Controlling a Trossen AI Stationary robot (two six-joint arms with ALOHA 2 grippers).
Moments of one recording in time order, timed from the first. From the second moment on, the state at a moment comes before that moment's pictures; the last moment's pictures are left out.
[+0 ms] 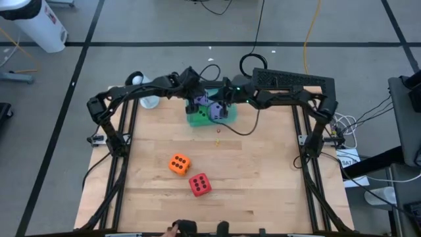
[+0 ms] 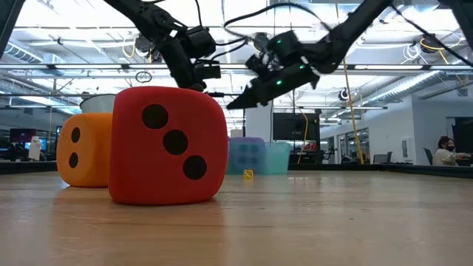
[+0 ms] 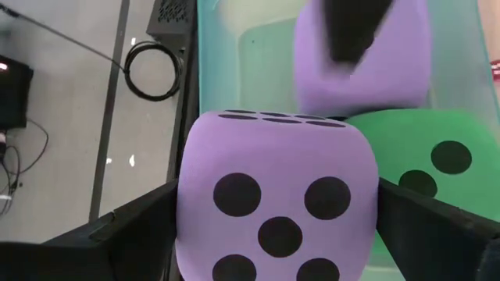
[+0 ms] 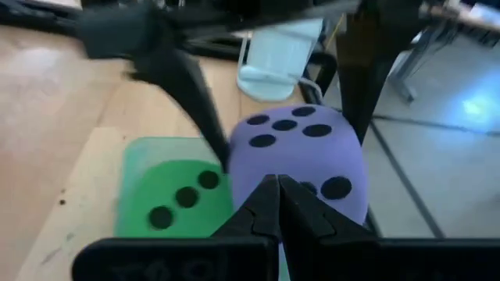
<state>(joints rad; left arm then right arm) 0.55 1.73 1.33 -0.52 -0.02 0.58 -0.51 1.83 1.13 0.34 -0.32 -0.36</state>
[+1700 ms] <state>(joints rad) 0.52 1.73 1.33 -0.50 0.02 0.61 -0.41 1.89 1.24 0.27 -0.13 -0.56</state>
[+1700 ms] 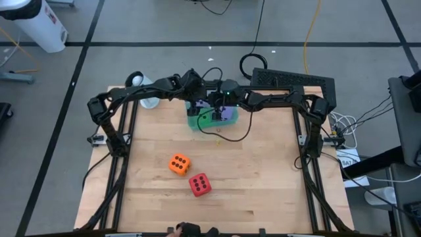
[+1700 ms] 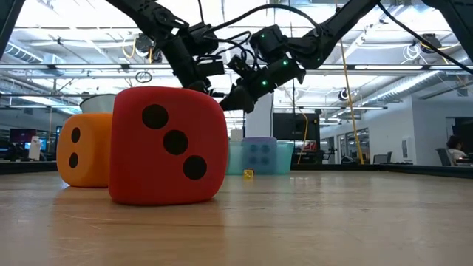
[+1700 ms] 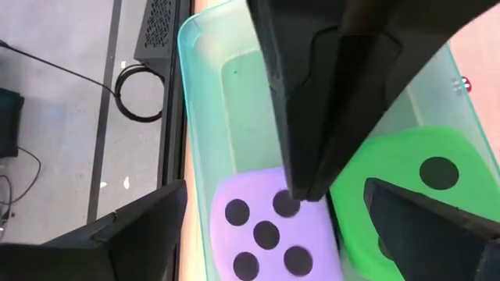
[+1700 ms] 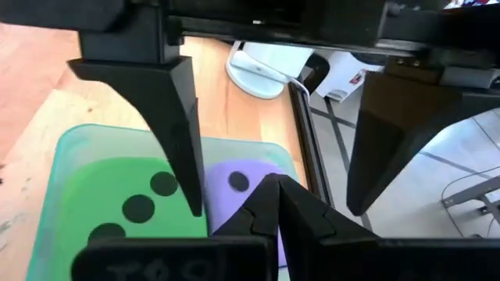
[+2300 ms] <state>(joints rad) 0.54 1.47 1.27 -0.68 0.13 0.60 -0.46 1.55 1.06 0.13 -0.20 -0.43</state>
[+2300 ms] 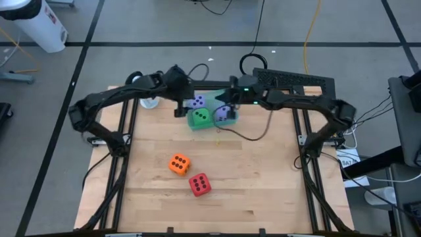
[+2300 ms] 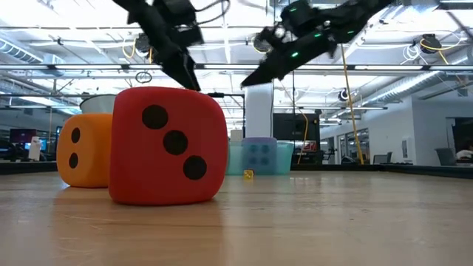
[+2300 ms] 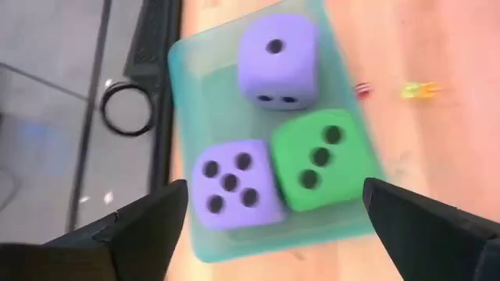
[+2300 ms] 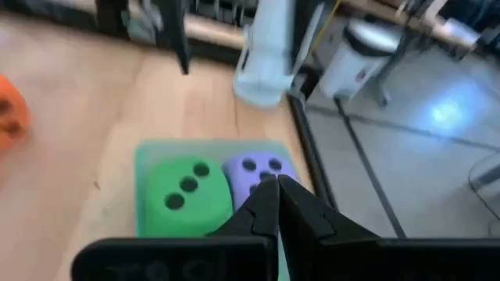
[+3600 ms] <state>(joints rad) 0.56 0.79 0.41 0.33 0.47 0.18 -0.48 1.16 0.54 0.37 -0.24 -0.20</state>
